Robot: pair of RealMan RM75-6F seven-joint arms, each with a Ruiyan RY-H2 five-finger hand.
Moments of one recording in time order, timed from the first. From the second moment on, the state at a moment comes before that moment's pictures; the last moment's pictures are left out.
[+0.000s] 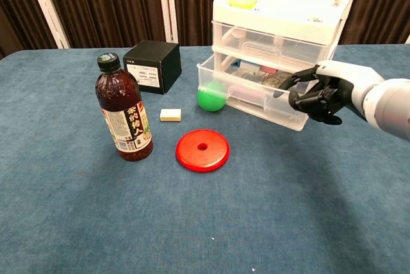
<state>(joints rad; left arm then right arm) -0.03 -1.10 0.00 -1.56 1.62 1.62 -0.19 0.63 -1.60 0.35 -1.84 -0.62 1.16 -0.24</state>
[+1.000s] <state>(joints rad) -0.03 -1.10 0.00 -1.56 1.63 1.62 -0.19 0.56 -1.57 0.23 -1.95 -0.77 1.17 -0.20</state>
